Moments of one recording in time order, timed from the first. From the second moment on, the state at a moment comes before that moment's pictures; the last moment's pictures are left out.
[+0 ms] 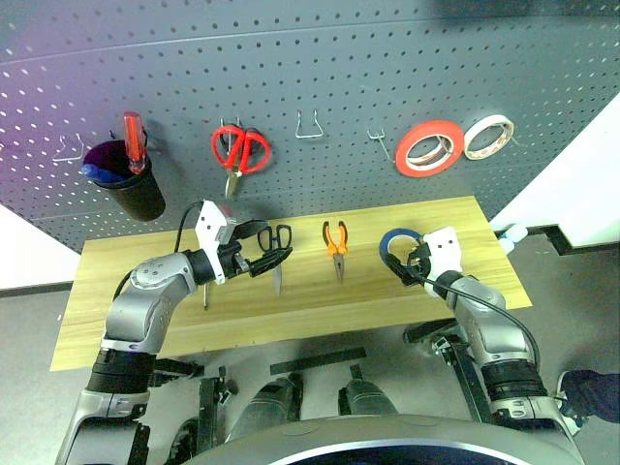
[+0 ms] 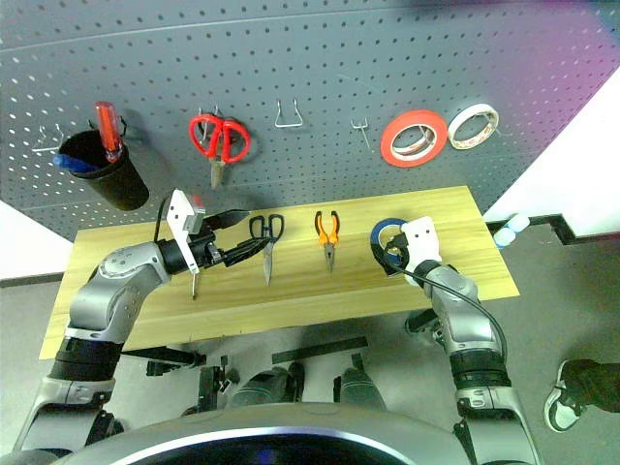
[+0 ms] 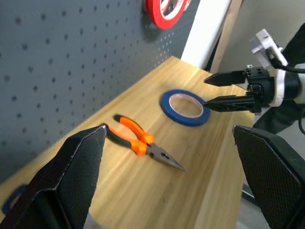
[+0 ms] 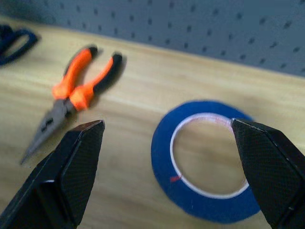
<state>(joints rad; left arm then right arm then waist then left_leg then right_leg) -0.31 0.47 0.02 -0.06 -0.45 0.42 -0.86 -0.29 -0.37 -0.05 0.26 0.12 0.25 0.45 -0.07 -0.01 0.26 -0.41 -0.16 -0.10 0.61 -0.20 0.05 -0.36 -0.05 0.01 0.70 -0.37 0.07</state>
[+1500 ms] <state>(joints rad) -0.24 0.48 0.05 -0.22 -0.49 0.54 -0.77 -0.49 -0.40 0.01 0.54 0.02 0.25 0.51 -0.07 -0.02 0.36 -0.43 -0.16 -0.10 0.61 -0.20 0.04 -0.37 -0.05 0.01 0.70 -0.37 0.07</state>
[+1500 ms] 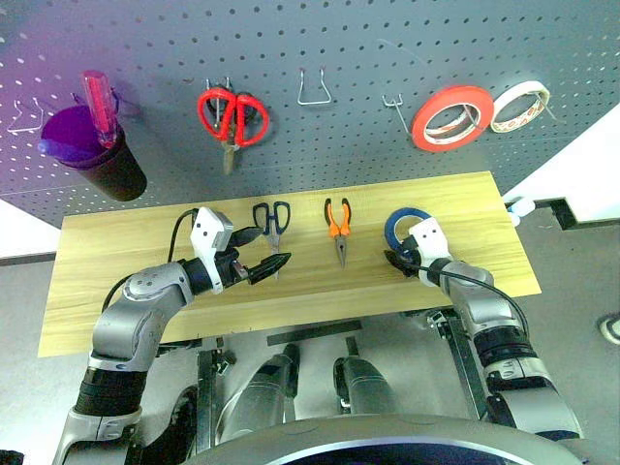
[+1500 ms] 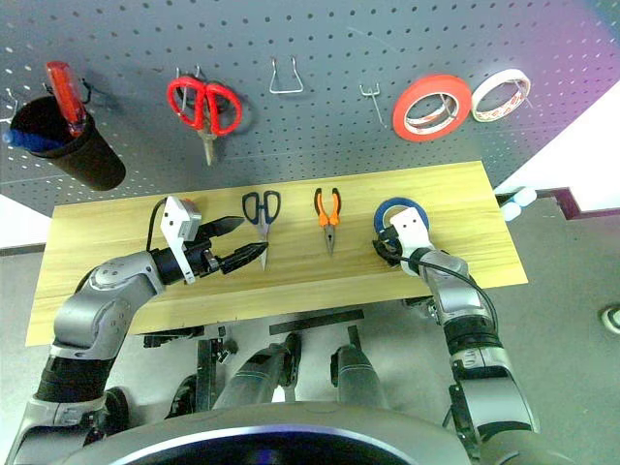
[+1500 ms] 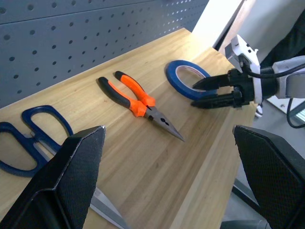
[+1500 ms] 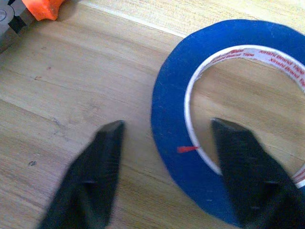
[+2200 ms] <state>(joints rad) -0.24 0.48 0.06 -0.22 -0.51 0.54 -0.76 -0.47 -0.39 -0.02 0.50 0.05 0.28 0.49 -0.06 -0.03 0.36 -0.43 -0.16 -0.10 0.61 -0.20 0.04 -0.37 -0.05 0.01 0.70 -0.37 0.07</state>
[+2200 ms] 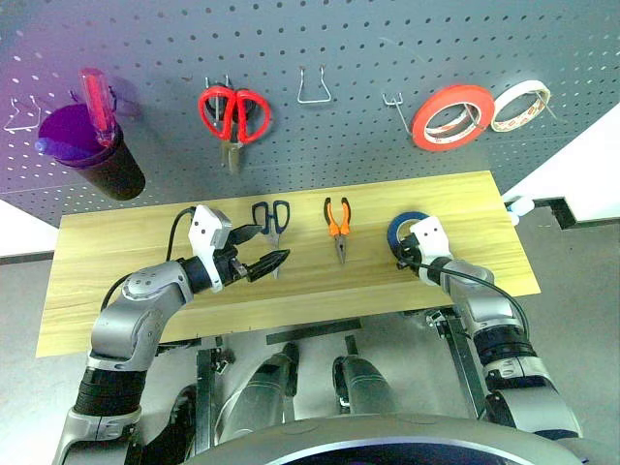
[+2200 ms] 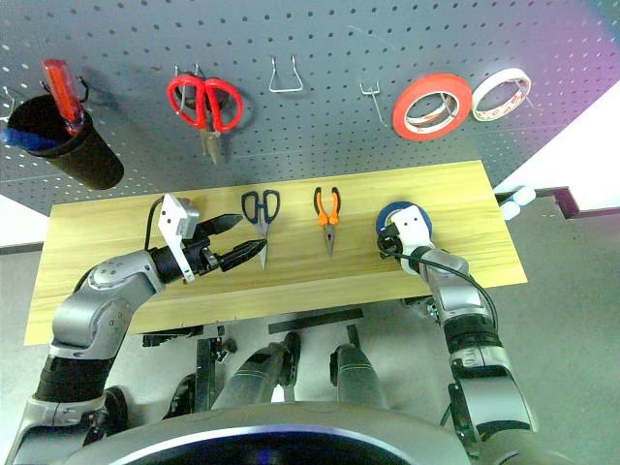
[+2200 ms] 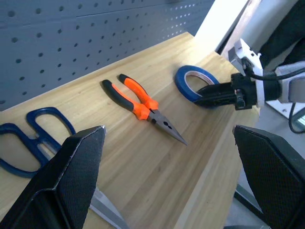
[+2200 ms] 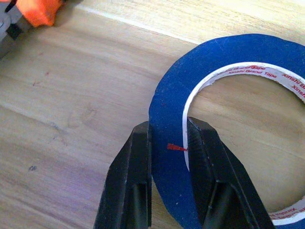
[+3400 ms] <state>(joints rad) -0.39 0.53 0.05 -0.19 -0.62 0.46 -0.95 -0.41 -0.36 -0.27 0.27 0.27 0.21 0.35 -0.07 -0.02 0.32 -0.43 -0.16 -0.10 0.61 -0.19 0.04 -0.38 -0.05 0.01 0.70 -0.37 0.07</state>
